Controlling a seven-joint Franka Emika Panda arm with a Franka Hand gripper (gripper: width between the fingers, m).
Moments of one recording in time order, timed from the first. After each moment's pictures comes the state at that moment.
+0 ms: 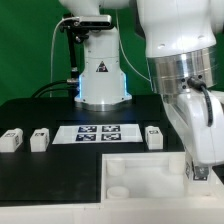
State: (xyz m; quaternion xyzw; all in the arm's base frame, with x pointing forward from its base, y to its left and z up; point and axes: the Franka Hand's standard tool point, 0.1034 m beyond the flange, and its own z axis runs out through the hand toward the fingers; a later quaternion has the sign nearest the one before) arm 0.625 0.116 0.065 -0.69 0.72 0.04 0.08
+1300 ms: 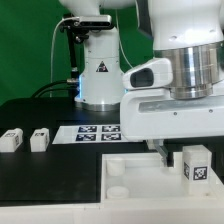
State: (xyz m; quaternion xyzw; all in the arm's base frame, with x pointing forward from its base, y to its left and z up) arm 0.624 0.116 0.069 -0.99 0.08 -0.03 0.05
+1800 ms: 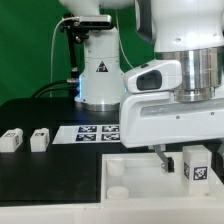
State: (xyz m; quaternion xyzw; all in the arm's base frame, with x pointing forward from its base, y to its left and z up) arm 0.626 0.112 0.064 -1.00 0.02 -0.04 0.04
